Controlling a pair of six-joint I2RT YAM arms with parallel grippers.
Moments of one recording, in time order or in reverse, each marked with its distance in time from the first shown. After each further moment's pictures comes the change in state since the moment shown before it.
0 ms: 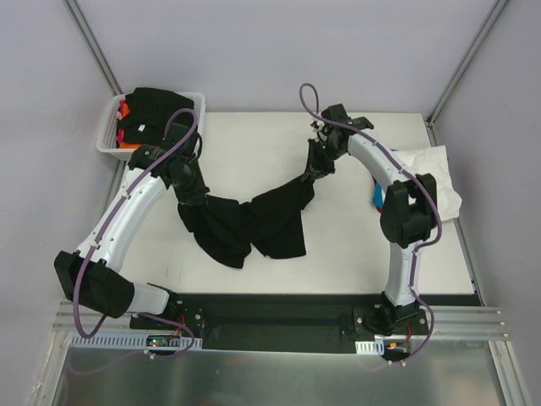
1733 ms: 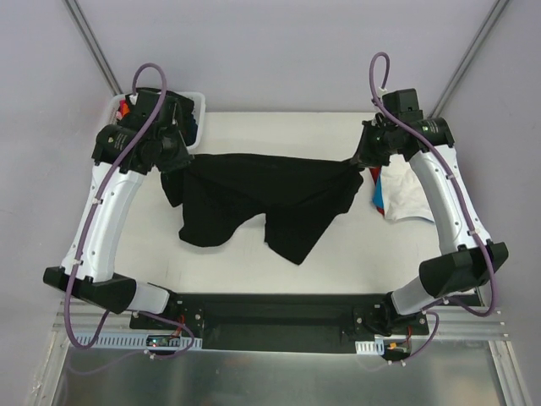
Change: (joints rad) left arm 0.007 0.055 0.472 -0.141 -0.217 0.058; right arm -0.135 -0.515 -0.031 -0.194 0.252 -0.008
